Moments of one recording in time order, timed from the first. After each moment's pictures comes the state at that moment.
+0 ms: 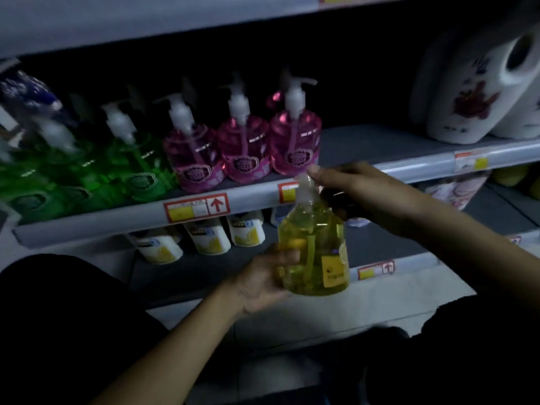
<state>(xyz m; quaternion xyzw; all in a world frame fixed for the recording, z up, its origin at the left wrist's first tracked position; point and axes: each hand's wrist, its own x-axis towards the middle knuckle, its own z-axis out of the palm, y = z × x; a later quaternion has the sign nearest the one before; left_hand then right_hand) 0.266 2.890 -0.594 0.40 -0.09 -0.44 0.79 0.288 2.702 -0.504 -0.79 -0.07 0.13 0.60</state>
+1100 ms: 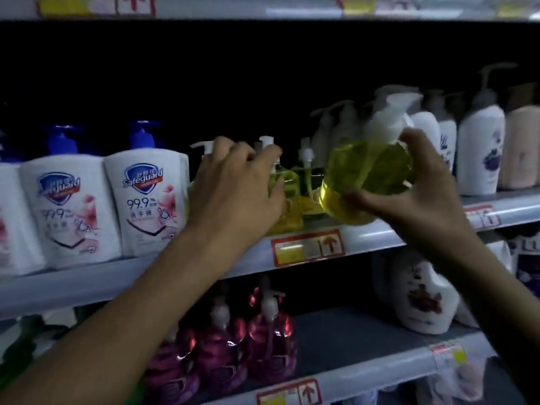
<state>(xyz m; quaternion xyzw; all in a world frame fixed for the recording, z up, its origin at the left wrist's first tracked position) 0.356 2.832 -0.272 0.85 -0.22 0.48 0.05 0.304 2.622 -0.298 -0.75 -0.16 -0.47 0.44</state>
